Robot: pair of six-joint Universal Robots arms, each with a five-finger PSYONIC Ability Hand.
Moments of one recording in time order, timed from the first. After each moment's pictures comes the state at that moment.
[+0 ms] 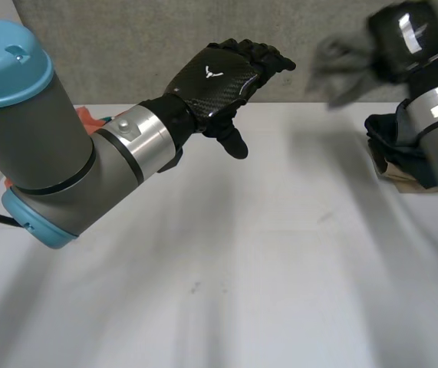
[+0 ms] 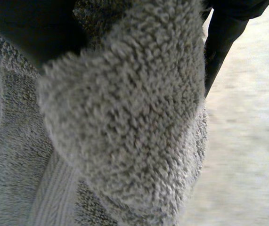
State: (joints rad) left arm 4.13 -1.96 -1.15 3.25 -1.11 3.31; right arm 1.69 -1.03 1.25 -0.77 1.18 2.91; left_hand 0.20 0.21 0.21 0.21 0.05; right_hand 1.01 1.13 1.14 1.18 0.89
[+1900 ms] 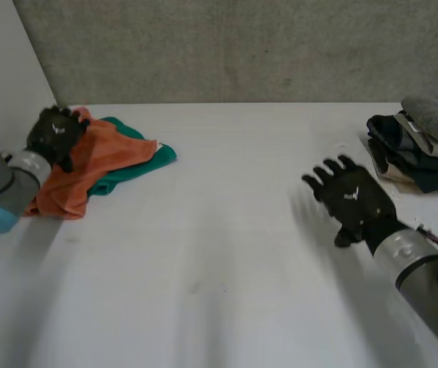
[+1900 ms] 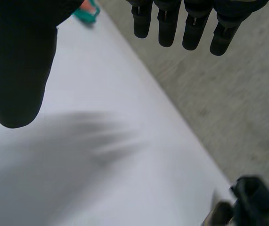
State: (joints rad) left arm 4.72 -2.49 -1.01 3.46 -1.18 3.85; right arm 1.80 -1.31 1.96 -0.48 1.21 2.51; left_hand 0.29 0.28 0.28 0.29 0.11; right_hand 0.23 0.22 0.21 0.21 0.05
